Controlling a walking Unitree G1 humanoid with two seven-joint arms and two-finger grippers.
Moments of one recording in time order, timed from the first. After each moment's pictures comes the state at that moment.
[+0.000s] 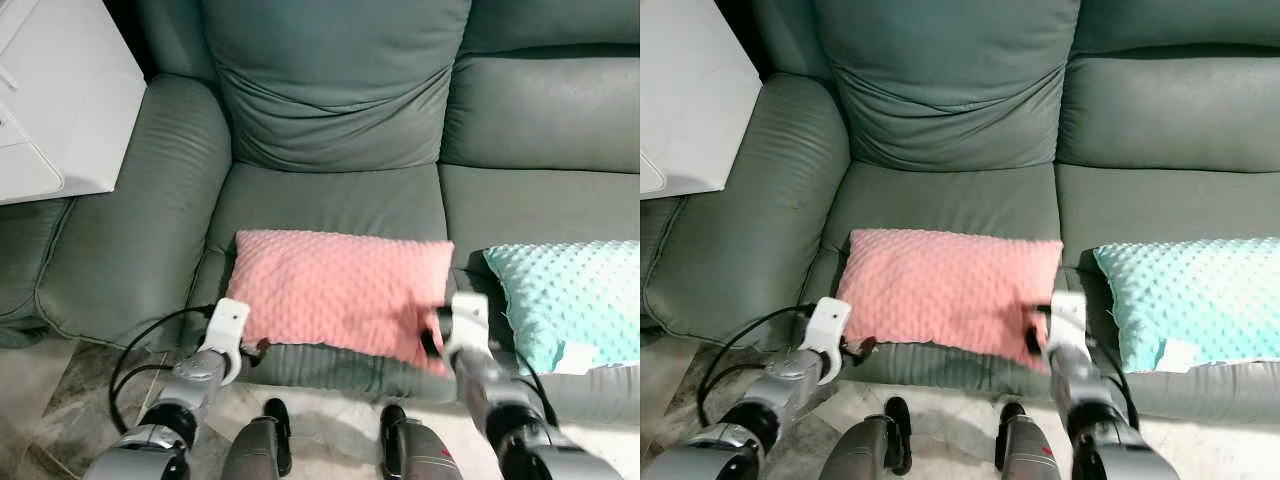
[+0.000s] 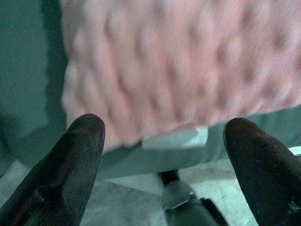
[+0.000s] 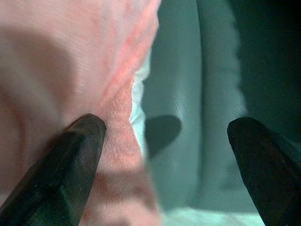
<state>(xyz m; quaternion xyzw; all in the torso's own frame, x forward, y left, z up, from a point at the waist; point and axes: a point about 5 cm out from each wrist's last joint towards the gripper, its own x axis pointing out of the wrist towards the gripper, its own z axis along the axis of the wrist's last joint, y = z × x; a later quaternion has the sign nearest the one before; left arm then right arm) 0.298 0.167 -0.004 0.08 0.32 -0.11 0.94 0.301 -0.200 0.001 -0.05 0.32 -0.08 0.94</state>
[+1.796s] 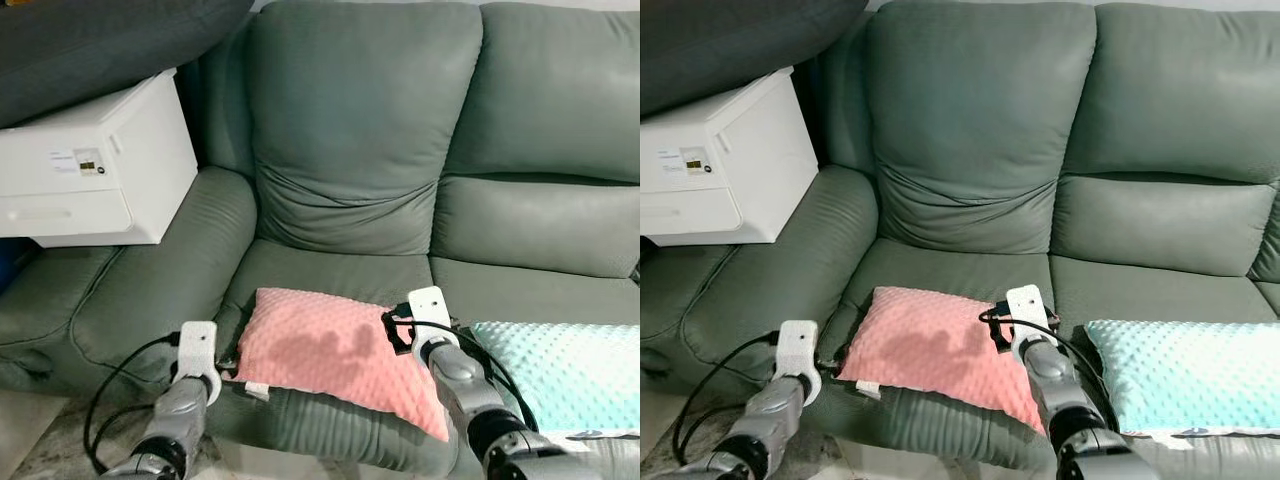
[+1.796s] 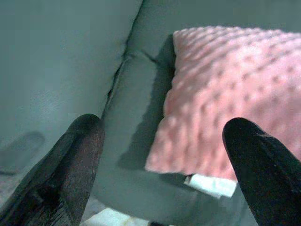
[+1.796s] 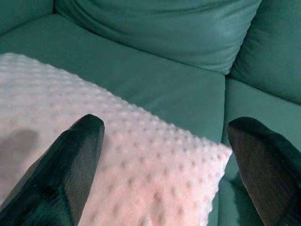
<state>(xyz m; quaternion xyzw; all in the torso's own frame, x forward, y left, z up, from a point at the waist) 0.275 0.186 -0.021 0.00 0.29 0.01 0.96 0.314 -0.153 0.018 -0.11 0.20 0.07 0.97</state>
